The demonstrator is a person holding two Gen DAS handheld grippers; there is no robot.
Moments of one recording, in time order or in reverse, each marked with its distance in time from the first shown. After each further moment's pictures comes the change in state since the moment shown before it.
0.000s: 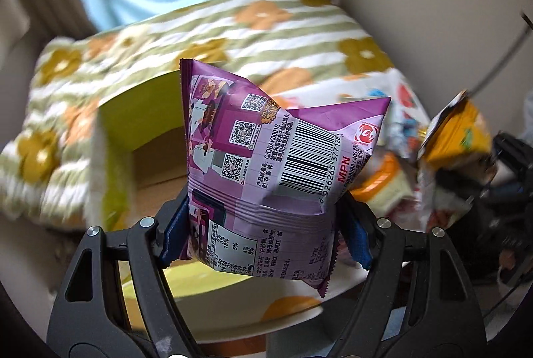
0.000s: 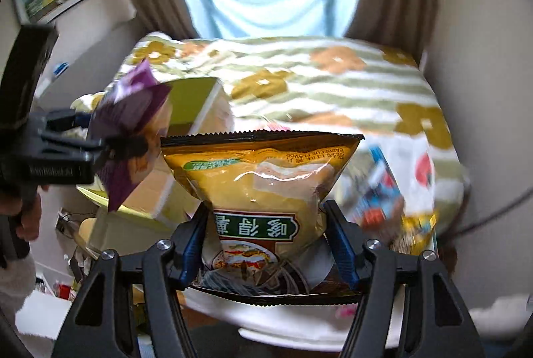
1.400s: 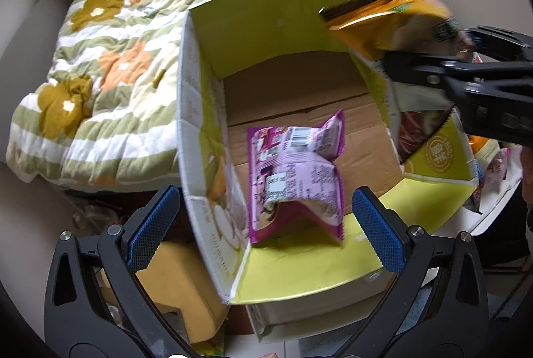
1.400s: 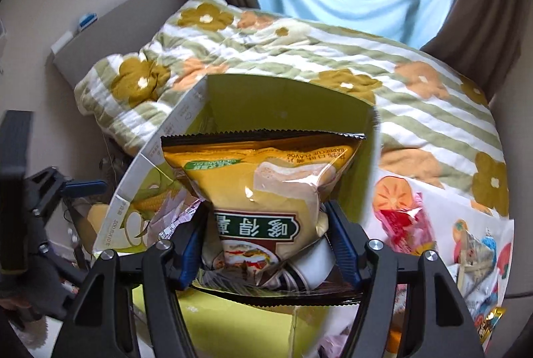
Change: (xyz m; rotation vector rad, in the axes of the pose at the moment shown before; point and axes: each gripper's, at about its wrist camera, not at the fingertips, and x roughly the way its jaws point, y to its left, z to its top) left arm 0.065 0.166 -0.069 -0.058 0.141 0.093; right arm 0.163 0.178 0.093 -0.179 0.123 0.097
